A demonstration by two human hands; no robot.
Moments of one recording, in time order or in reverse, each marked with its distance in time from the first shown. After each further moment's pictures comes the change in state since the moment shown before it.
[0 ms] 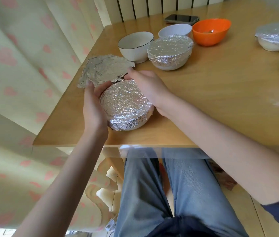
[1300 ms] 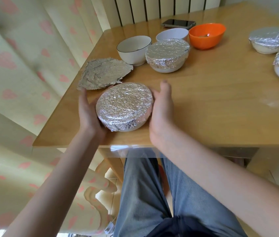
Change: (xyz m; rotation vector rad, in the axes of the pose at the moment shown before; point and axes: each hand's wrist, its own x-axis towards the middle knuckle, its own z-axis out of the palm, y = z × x) left_hand 0.001 0.001 -0.011 -0.248 -0.091 -0.286; right_hand -0.041 0.022 0.016 0.680 0.264 0.276
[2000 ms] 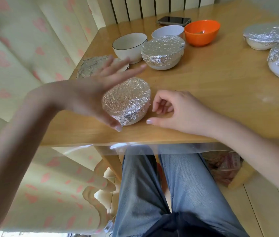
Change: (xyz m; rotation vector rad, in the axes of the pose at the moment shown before) left_hand -0.006 0.082 0.019 1.836 -0.863 0.528; right_hand -0.013 -0.035 -0.077 -1.189 -0.432 -0.609
